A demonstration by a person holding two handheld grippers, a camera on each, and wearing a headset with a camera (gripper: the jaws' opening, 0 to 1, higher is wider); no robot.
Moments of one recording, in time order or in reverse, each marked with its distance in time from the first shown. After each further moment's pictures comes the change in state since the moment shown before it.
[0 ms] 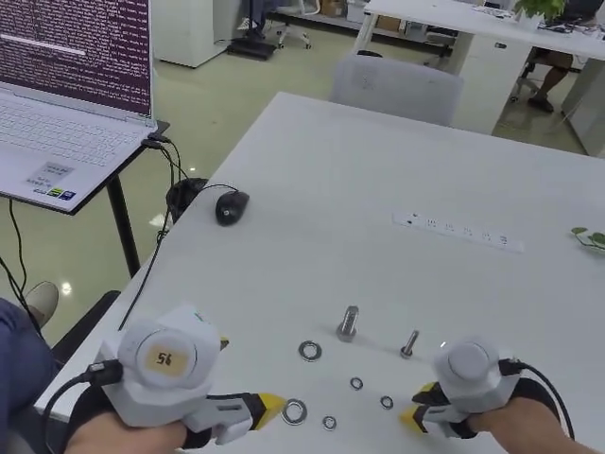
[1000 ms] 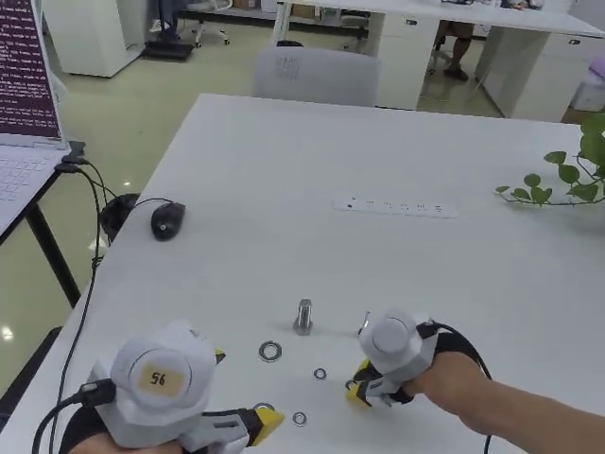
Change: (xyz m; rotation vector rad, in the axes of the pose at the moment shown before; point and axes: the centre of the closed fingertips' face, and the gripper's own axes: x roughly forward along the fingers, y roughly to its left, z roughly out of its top) left arm 0.027 -0.034 0.016 0.136 0.048 -0.144; right arm 0.012 0.013 0.019 -0.080 0.002 0.024
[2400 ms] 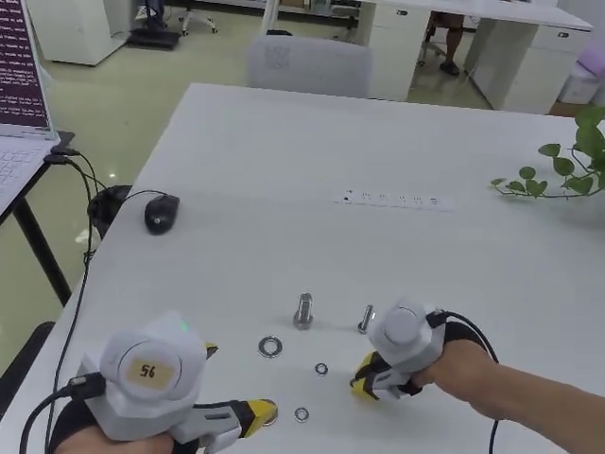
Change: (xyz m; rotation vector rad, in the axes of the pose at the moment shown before) left arm 0.002 0.018 -0.011 0.000 -0.001 -0.023; right arm -0.002 0.002 -0.003 -0.022 0.029 0.050
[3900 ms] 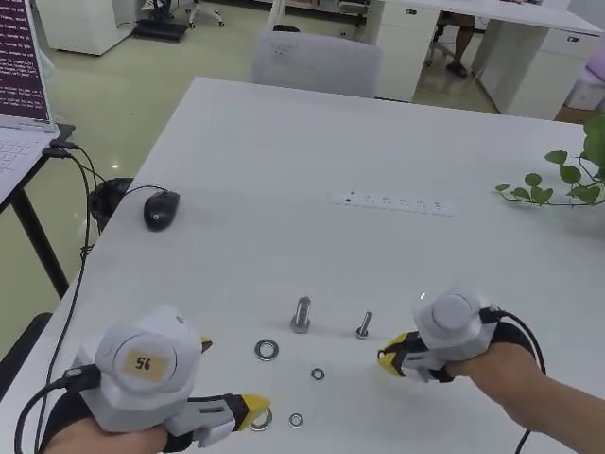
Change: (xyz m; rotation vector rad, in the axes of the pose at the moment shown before) left arm 0.004 0.011 0.007 -0.029 -0.008 0.026; right arm -0.055 -0.062 0.000 0.154 -0.132 -0.178
